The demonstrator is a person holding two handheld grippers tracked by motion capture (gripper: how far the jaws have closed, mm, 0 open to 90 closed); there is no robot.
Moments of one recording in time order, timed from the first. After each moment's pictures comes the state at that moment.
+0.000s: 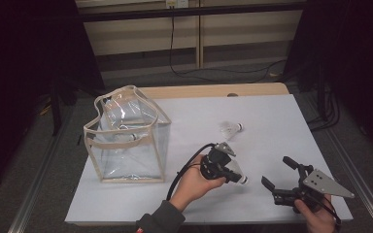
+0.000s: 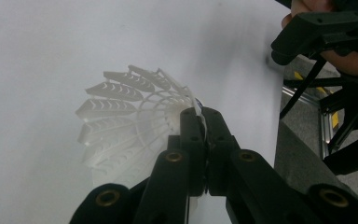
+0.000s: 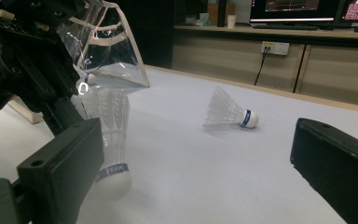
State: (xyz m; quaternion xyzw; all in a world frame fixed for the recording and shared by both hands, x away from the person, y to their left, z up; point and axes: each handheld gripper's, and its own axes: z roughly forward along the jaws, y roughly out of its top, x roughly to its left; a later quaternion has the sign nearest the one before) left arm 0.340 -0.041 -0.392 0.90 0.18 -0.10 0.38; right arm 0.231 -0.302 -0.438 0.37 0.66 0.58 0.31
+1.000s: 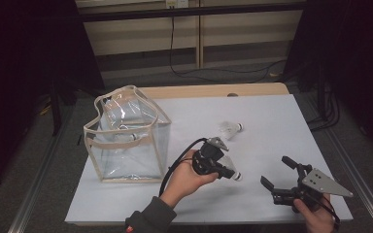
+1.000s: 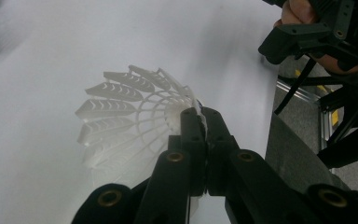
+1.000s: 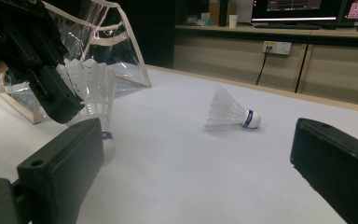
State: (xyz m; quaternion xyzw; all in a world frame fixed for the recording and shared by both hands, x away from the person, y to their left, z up) left arm 0.344 -0.024 -0.371 0.90 0.18 -0.10 0.37; right arm 0.233 -0.300 -0.438 0.37 0.66 0.58 0.31
